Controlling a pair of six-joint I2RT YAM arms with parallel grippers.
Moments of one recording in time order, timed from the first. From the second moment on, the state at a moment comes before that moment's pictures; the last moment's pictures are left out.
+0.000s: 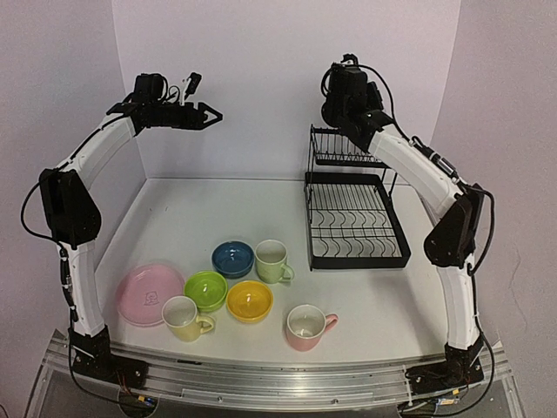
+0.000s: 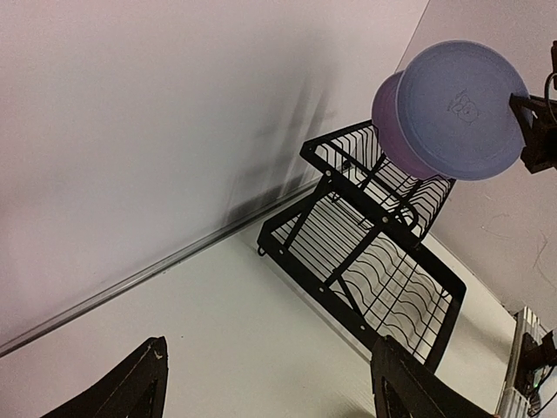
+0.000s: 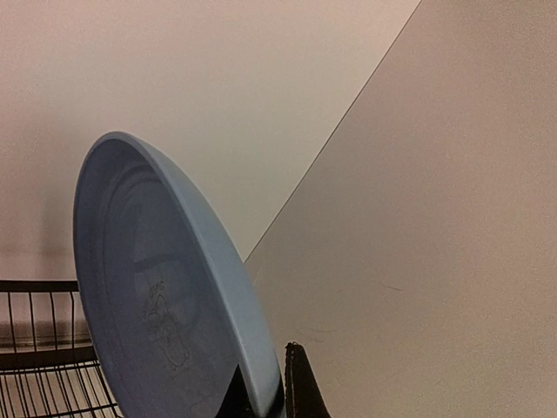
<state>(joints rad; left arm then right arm) -0.23 2.06 2.23 -0.53 0.68 -0.05 0.65 2.22 2.44 -0.16 1.34 -0.59</state>
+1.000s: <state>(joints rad) -0.21 2.06 2.22 -0.53 0.69 -0.05 0.62 2.24 2.31 -0.13 1.39 -0.45</state>
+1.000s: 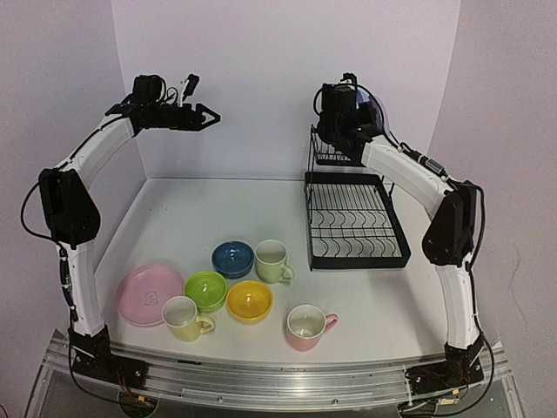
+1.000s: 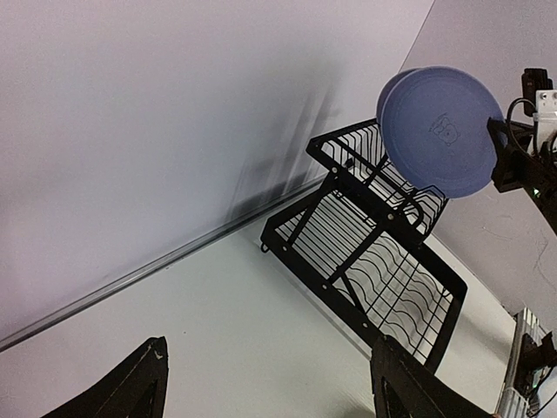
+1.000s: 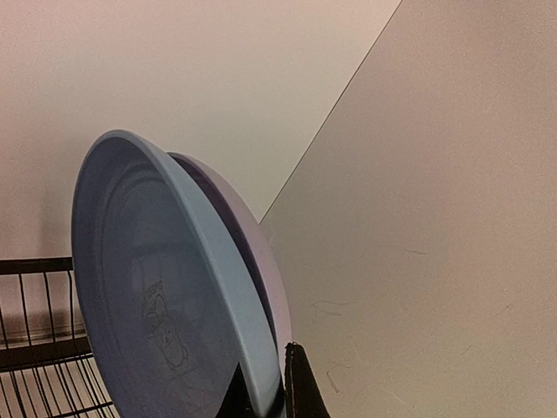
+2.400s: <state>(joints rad) -0.20 2.06 2.20 -0.53 0.69 -0.05 0.59 2.33 2.26 0.17 1.39 -0.54</state>
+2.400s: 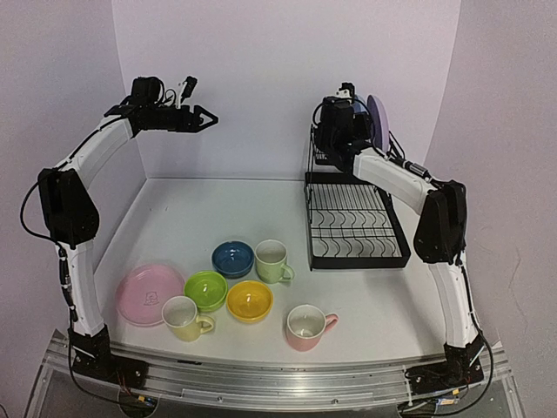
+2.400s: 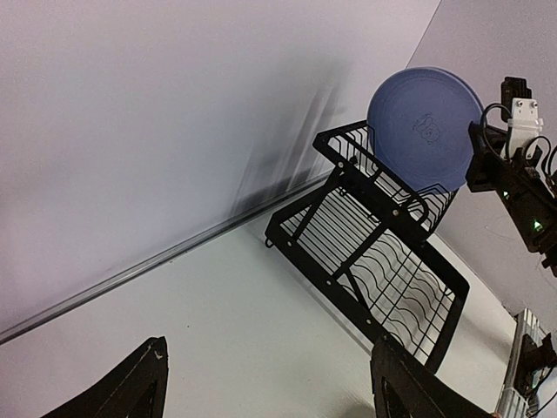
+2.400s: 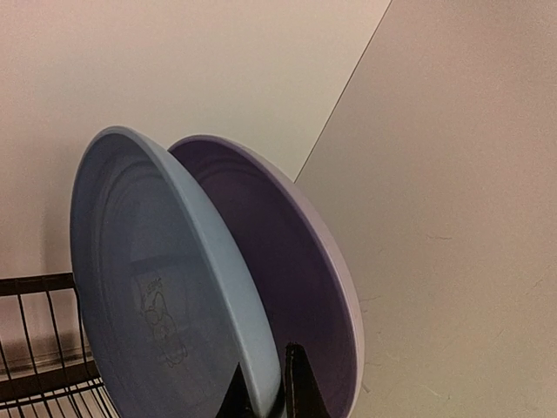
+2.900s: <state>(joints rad) -0.20 2.06 2.19 -0.53 0.69 -0.05 0.59 2.35 2.27 0.21 1.40 -0.65</state>
